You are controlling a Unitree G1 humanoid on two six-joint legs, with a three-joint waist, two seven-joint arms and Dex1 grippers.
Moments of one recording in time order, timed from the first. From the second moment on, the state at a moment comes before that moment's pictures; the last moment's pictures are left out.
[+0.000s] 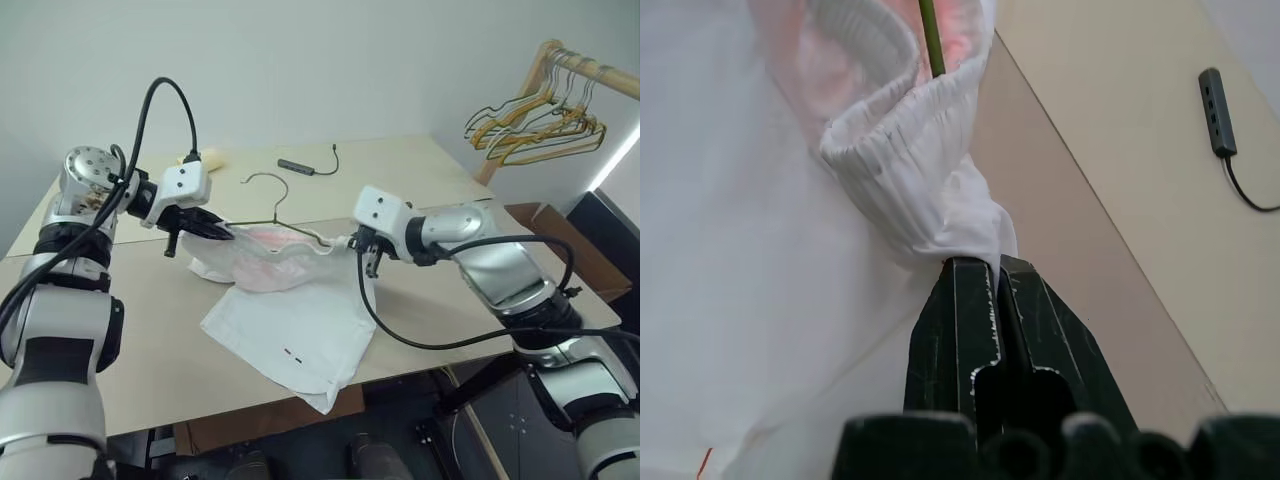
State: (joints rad) left arm -1.19 0.76 -0.27 1.10 0.00 -0.30 -1.61; right arm -0.86 -0.61 0.45 -0.16 0.09 0.84 0.82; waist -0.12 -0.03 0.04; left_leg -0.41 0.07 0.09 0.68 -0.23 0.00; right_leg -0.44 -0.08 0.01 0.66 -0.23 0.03
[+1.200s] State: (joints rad) left arm -1.12 0.75 -0.26 0.99 -0.07 -0.24 -1.61; right arm -0.85 -0.64 0.37 -0.11 0.14 0.71 0.98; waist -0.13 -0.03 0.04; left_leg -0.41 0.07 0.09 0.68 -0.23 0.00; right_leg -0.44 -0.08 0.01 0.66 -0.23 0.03
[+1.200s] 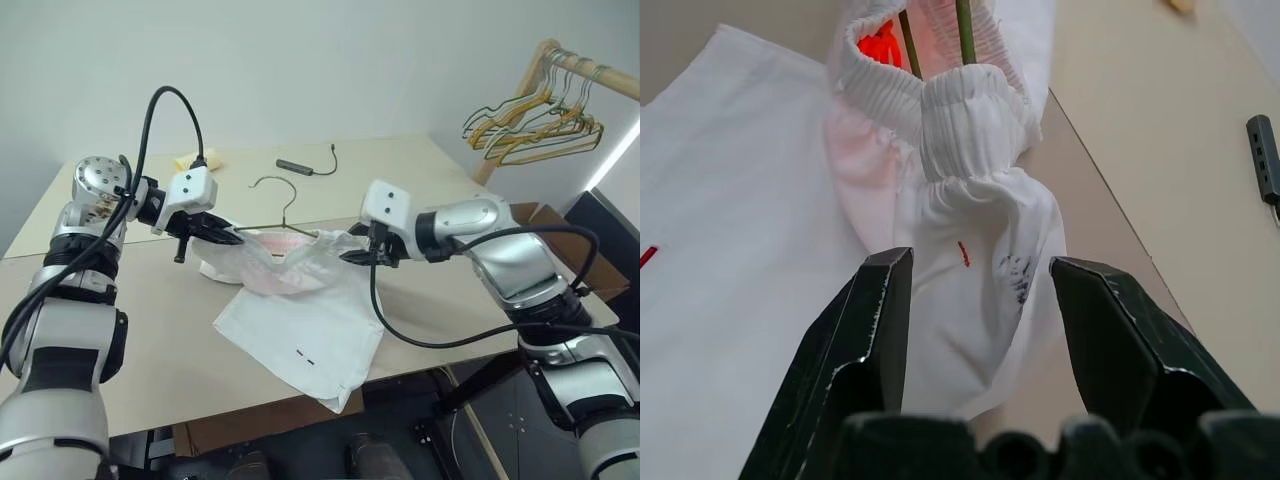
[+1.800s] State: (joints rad) left arm -1.11 0.76 -0.30 0.95 -0.16 -0.24 -1.61; right arm -0.86 -0.51 0.37 0.01 0.14 0.65 0.99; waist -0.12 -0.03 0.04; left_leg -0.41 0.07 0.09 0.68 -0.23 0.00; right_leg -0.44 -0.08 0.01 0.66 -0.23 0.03
